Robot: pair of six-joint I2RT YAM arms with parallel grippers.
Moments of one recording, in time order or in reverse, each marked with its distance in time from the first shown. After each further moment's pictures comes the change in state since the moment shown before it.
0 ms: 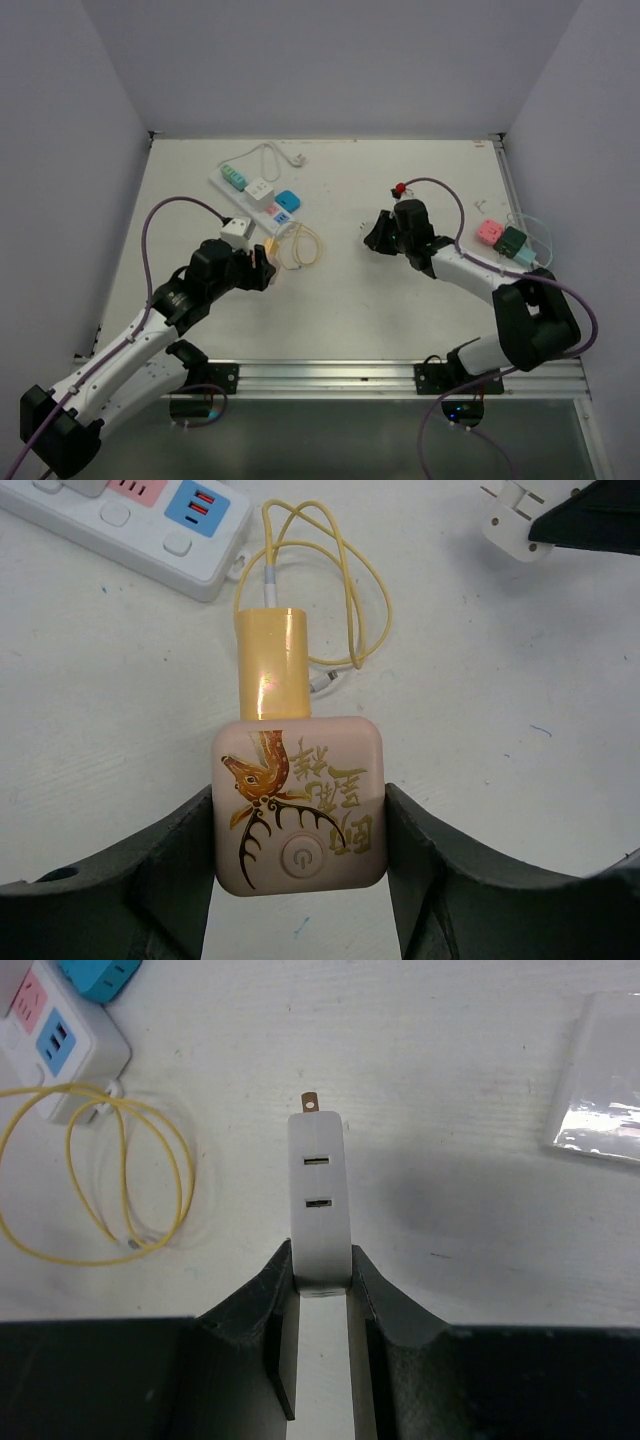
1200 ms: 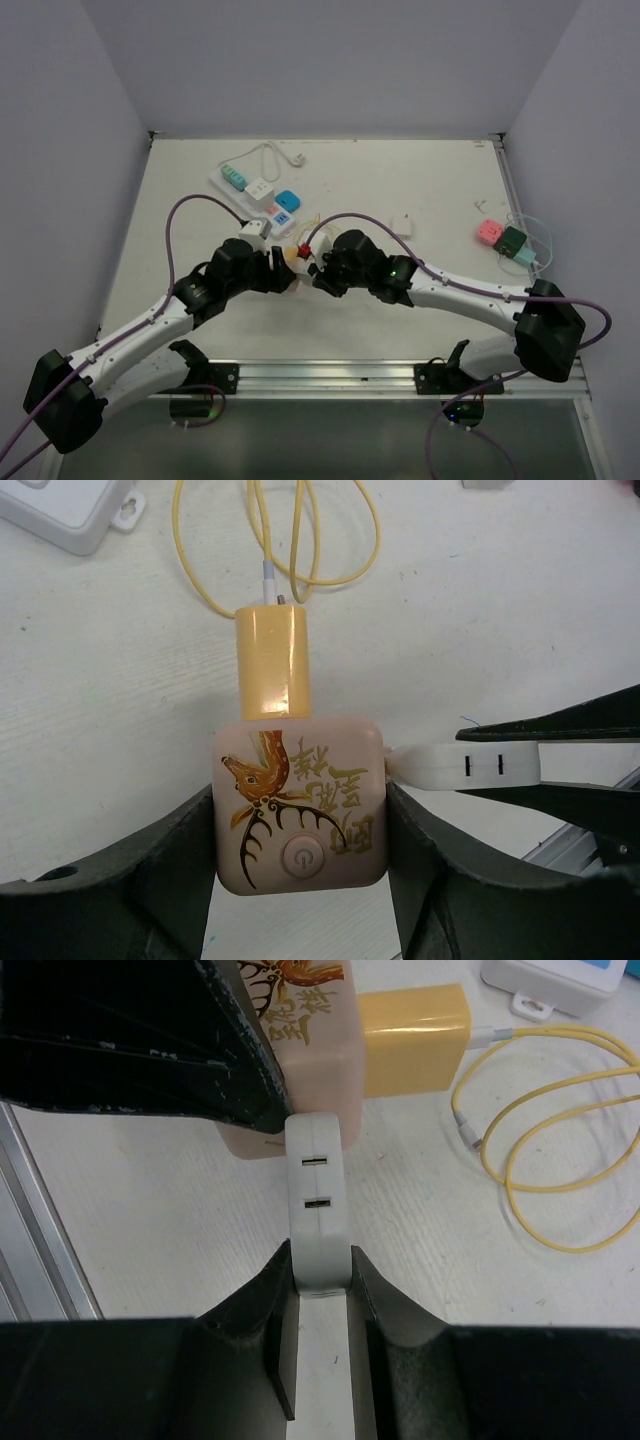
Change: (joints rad) left arm -0.082 0.160 -0.018 0.125 0.038 -0.169; right arm 0.517 -0.034 0.148 -0.175 -0.059 -0.663
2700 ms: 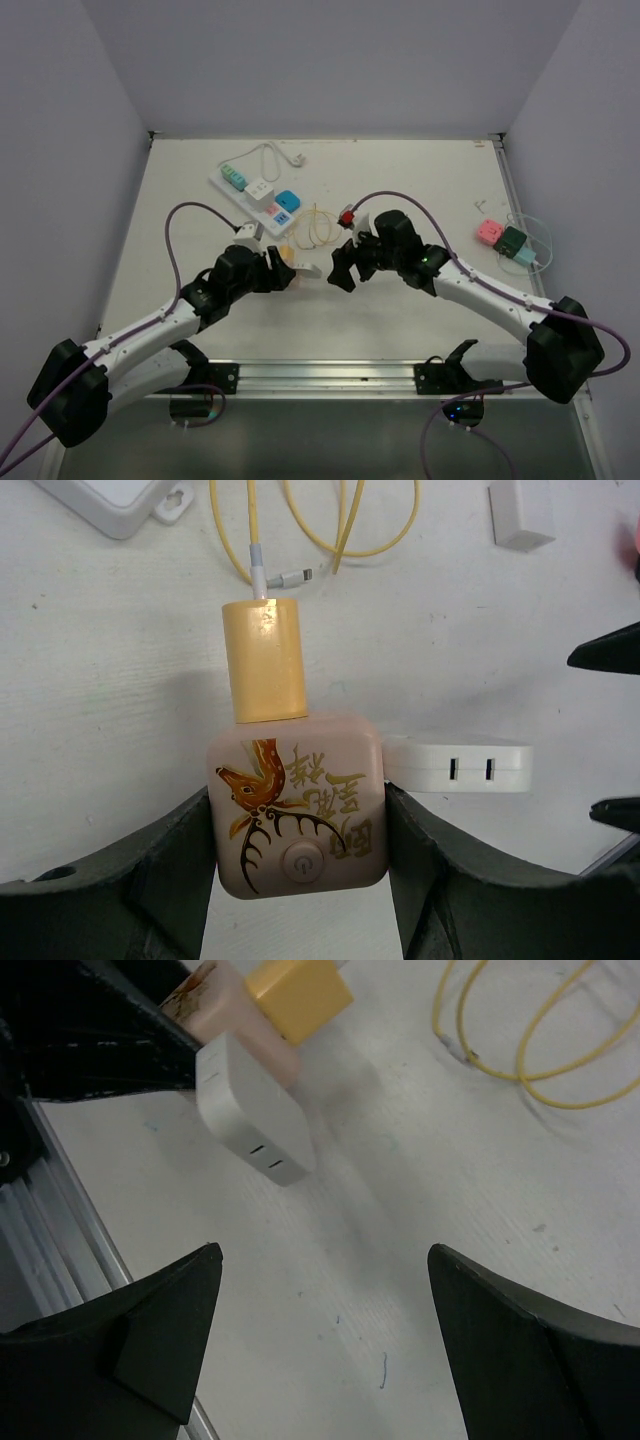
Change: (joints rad) left arm 0.010 0.050 -0.132 0.235 -0.050 -0.148; right arm -0.311 -0.125 -0.102 0.024 -0.256 0.203
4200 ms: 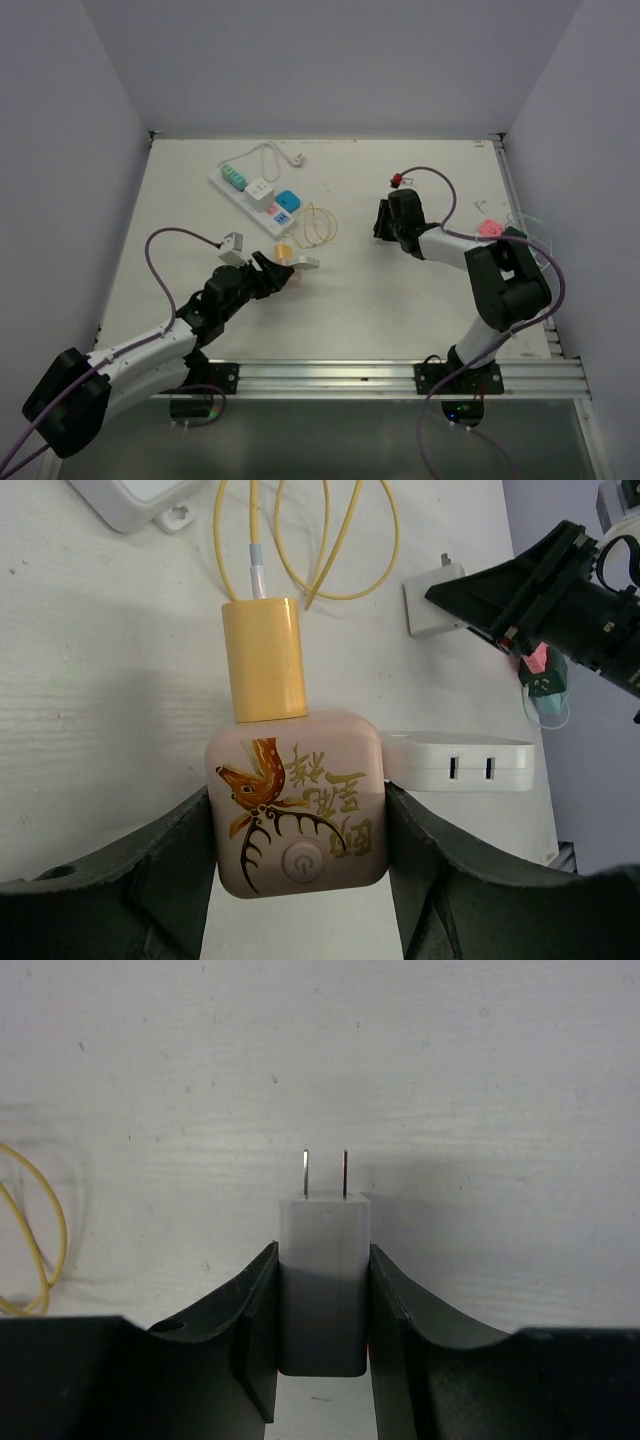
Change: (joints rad) left arm 0.000 -0.078 -0.222 0.328 -0.055 -0.251; right arm -0.259 0.436 0.079 0.241 0.520 0.328
